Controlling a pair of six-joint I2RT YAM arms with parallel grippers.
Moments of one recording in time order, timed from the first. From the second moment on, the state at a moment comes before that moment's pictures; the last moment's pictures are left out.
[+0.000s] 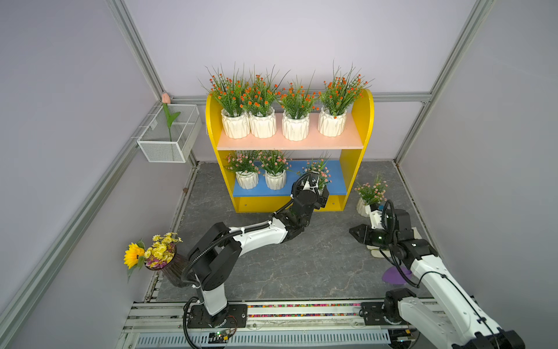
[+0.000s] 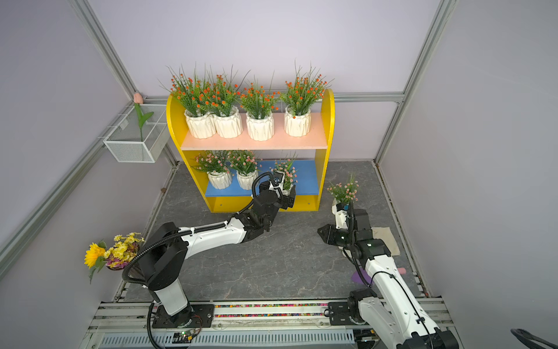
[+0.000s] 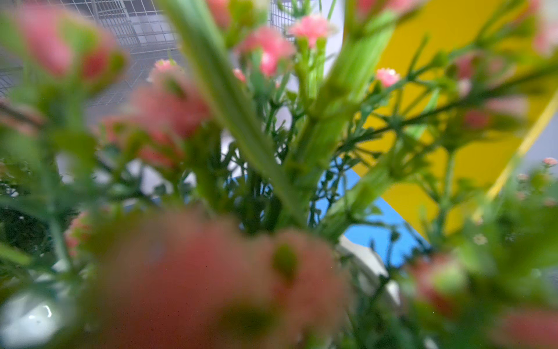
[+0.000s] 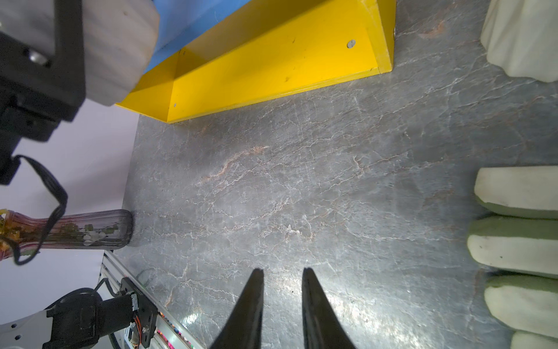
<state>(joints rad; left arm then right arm) -0.95 1.78 1.17 0.46 -0.55 -0.02 0.18 0.88 0.61 -0.52 -0.47 0.42</state>
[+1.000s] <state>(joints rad) -0.77 1.97 1.35 0.44 -0.52 -0.12 0.18 0.85 0.58 -0.52 -0.47 0.42</state>
